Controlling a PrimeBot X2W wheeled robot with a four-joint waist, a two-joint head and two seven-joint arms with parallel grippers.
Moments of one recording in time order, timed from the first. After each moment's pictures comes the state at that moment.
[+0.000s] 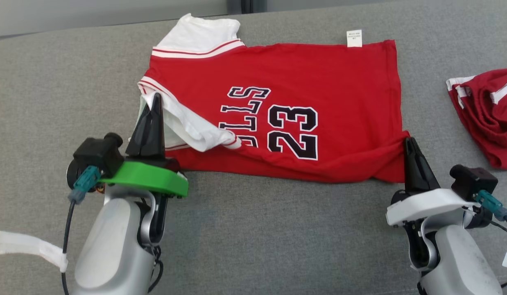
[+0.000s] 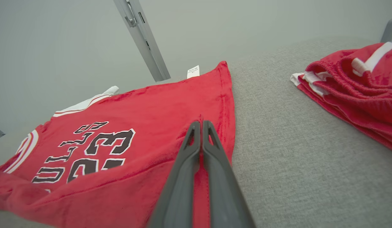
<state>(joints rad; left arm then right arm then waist) -0.42 0.08 -0.23 0.28 -0.40 -0.04 -0.24 -0.24 -0.05 -0.03 0.36 0.31 0.13 -0.26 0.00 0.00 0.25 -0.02</state>
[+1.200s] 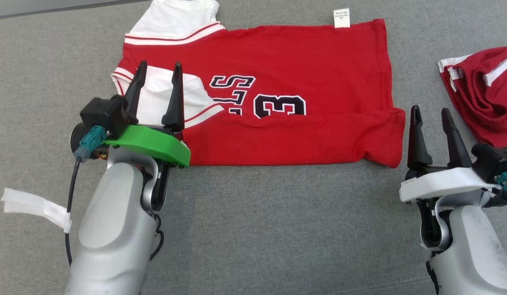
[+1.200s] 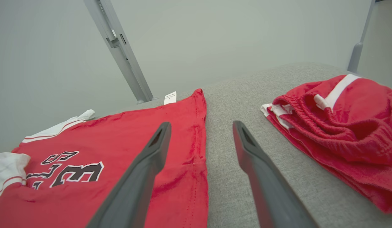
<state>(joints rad) -0.63 0.05 -0.23 0.53 -0.37 -0.10 -0.26 -0.32 -0.05 -0.09 0.30 0.28 0.13 -0.26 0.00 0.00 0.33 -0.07</state>
